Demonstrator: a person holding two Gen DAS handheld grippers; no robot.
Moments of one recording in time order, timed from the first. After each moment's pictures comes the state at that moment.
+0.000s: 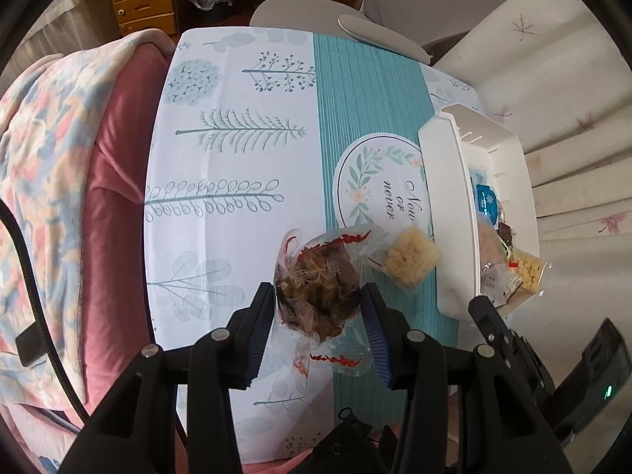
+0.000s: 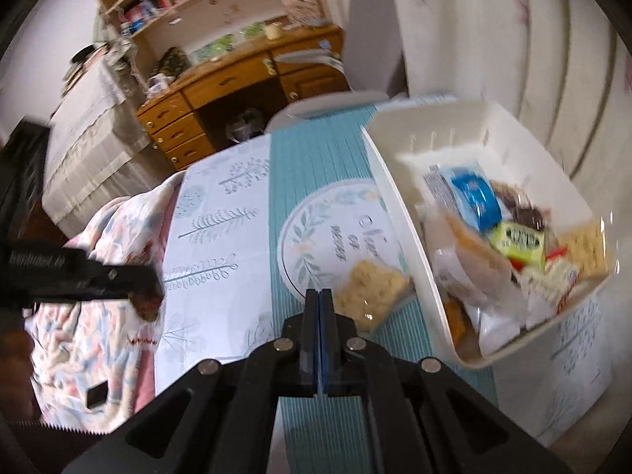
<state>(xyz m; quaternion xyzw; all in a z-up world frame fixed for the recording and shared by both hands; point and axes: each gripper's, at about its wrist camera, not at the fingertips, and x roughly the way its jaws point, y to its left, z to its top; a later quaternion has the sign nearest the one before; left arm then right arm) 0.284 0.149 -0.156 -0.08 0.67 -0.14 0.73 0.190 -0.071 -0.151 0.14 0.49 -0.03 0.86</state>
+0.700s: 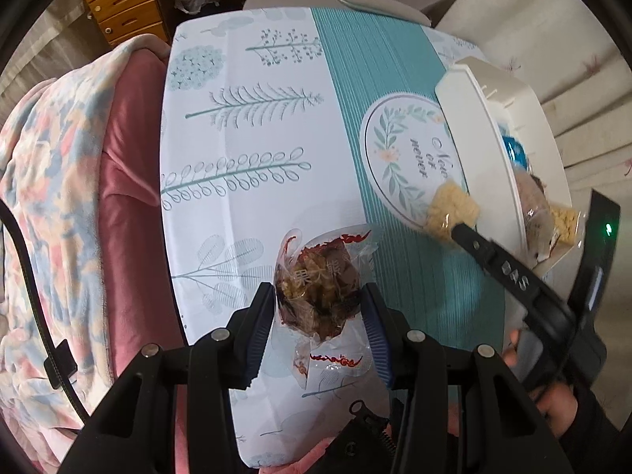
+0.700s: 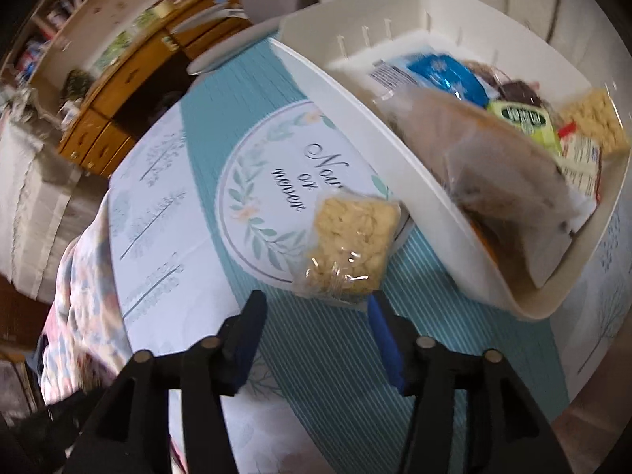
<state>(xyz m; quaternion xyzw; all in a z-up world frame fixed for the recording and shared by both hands) 0.270 0.157 -0.184 0.00 0.68 -0.15 0.72 0.222 -0.080 -0.226 0.26 0.56 -0.16 0.77</state>
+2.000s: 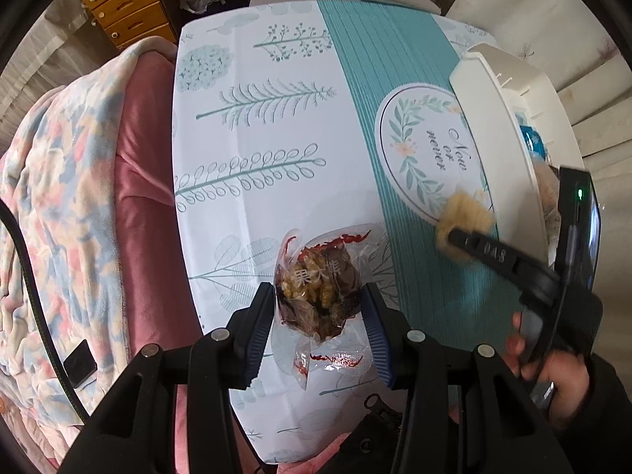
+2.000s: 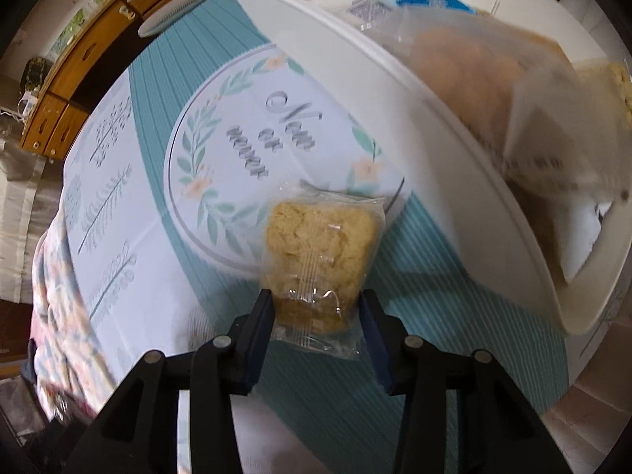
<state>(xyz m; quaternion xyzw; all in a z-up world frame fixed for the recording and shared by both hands) 0.274 0.151 -0.183 0.04 0.68 -0.12 0.72 0.234 -0.085 -0.261 0.26 0.64 -0.17 0.70</state>
